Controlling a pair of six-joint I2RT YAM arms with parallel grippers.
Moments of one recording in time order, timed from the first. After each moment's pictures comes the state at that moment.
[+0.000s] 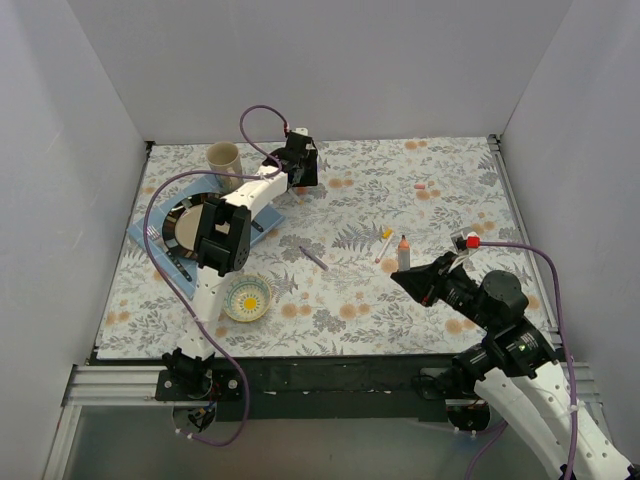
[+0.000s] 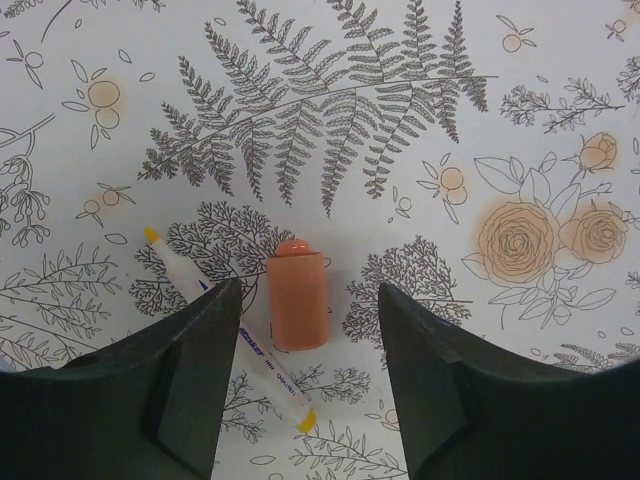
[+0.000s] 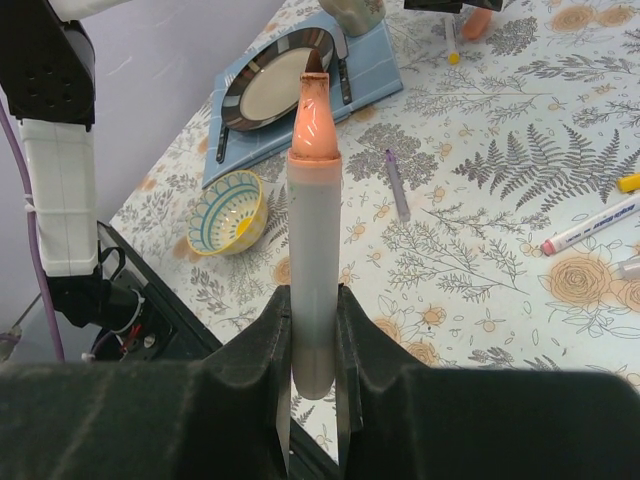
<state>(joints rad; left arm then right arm) -0.43 2.43 2.07 -0.38 -0.23 -0.33 0.54 0.32 0.50 -0.28 -0.30 0.49</state>
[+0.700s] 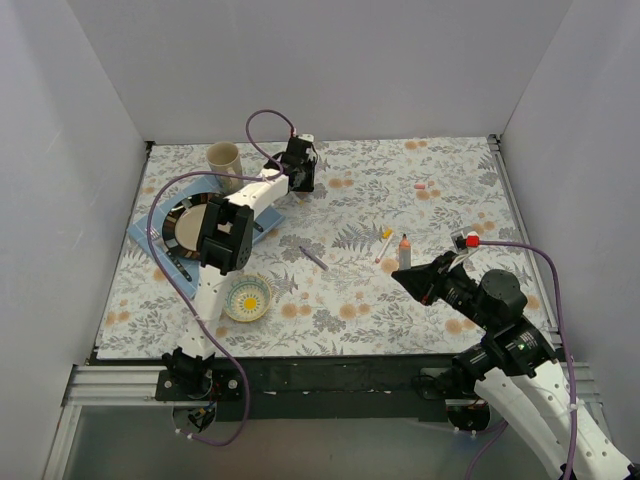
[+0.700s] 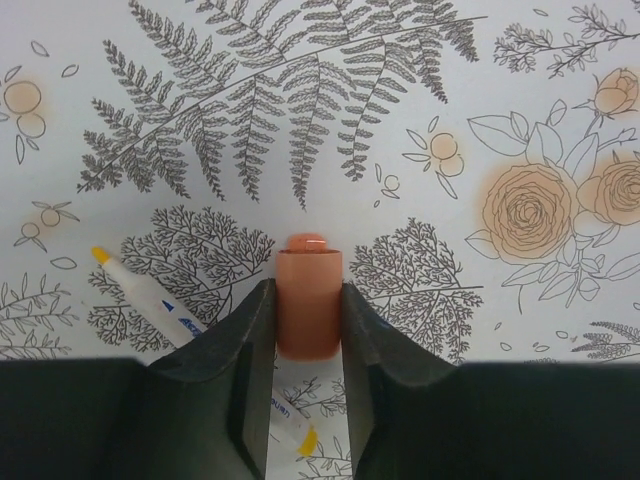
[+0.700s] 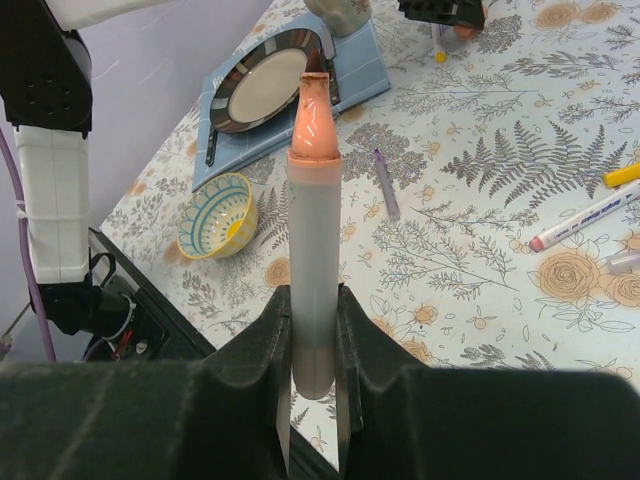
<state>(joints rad) -0.43 2.48 2.08 -0.38 -0.15 -0.24 0.54 0.33 0.50 -0.29 -0.27 0.49</state>
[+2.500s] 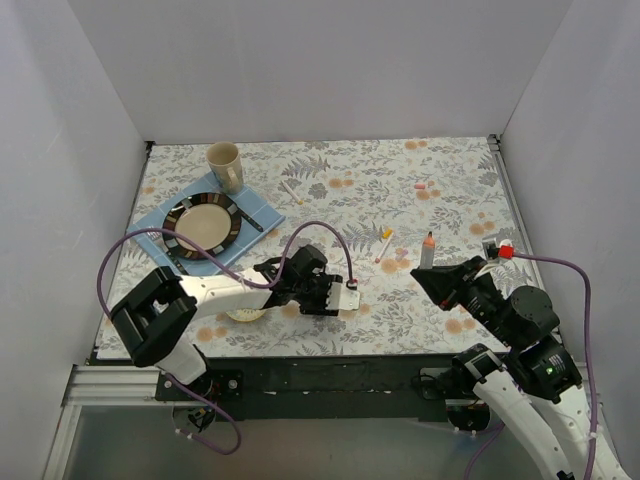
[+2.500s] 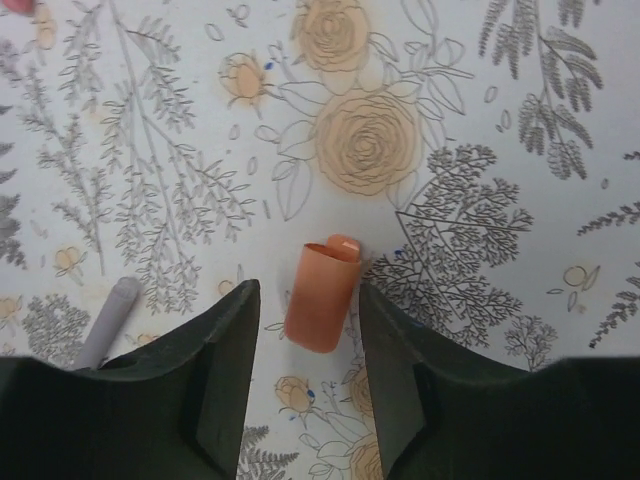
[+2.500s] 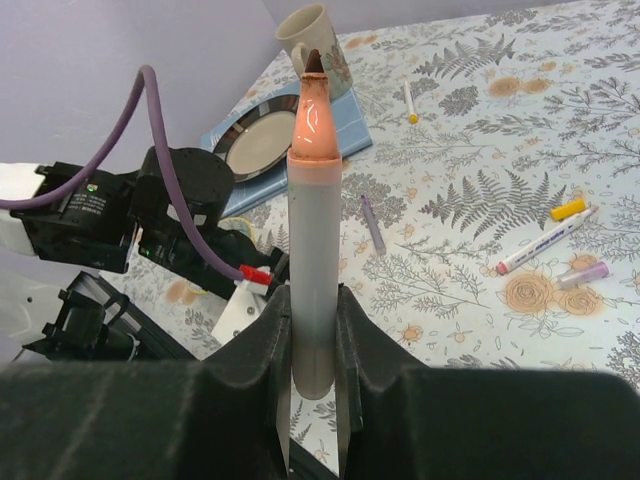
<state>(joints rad) -0.92 1.54 0.78 -0.15 0.33 0.81 0.54 0.20 0.61 -0.44 -0.17 0.49</state>
